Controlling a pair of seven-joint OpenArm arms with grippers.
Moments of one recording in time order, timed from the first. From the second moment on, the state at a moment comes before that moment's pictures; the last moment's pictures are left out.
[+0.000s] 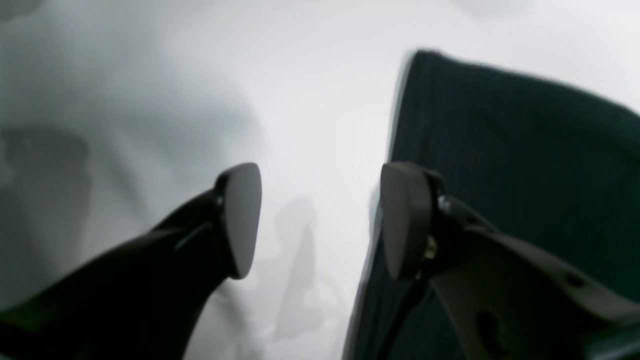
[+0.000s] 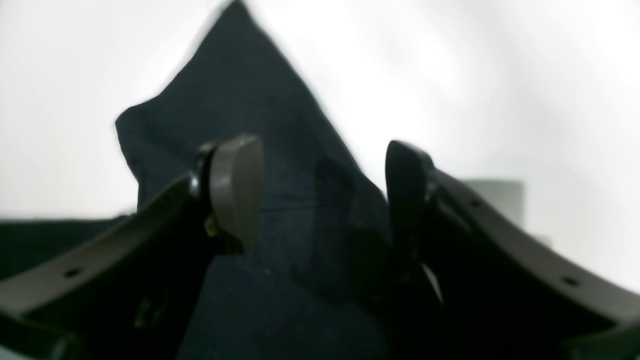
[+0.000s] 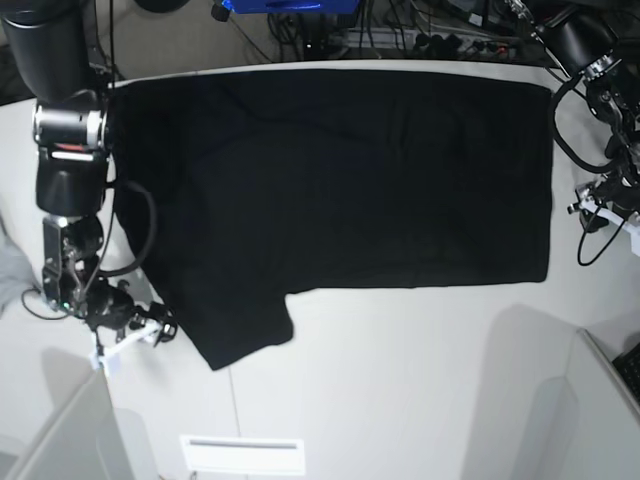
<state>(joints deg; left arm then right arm) 2.2 -20.7 -42.1 92.7 -22.0 -19.0 63.4 34.4 18.2 0.1 42.5 34.7 13.5 -45.4</state>
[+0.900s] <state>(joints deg) -6.8 -23.3 -40.3 72.5 -21.5 -19.0 61.0 38.2 15.8 -7.9 23.4 34.9 20.6 -31.1</state>
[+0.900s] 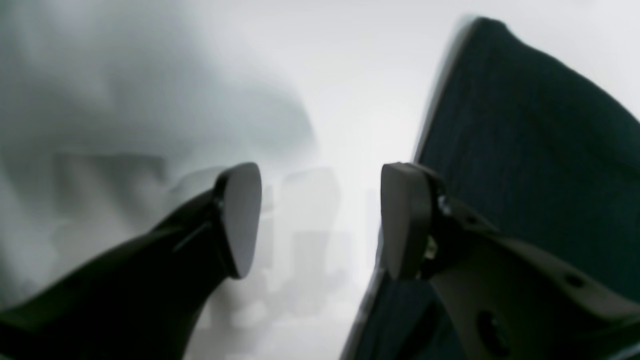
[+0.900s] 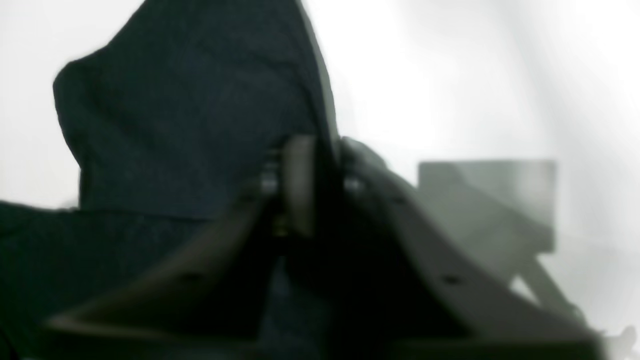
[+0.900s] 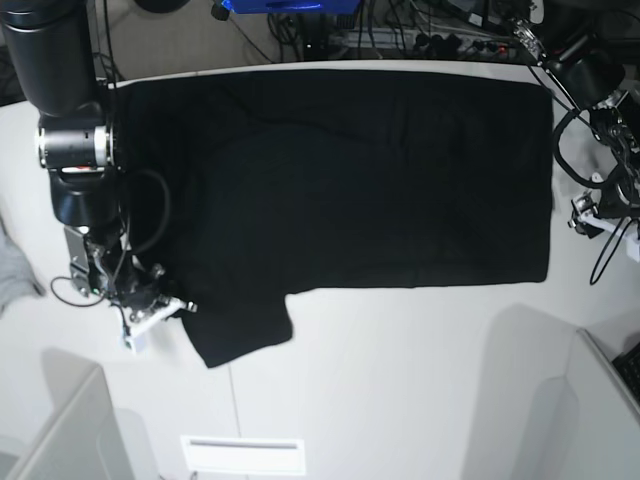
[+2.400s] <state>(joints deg) -26.4 -25.7 -19.2 41.5 -22.9 -20.4 47.5 36.0 16.6 -7.7 27.9 34.0 20.5 -28.7</state>
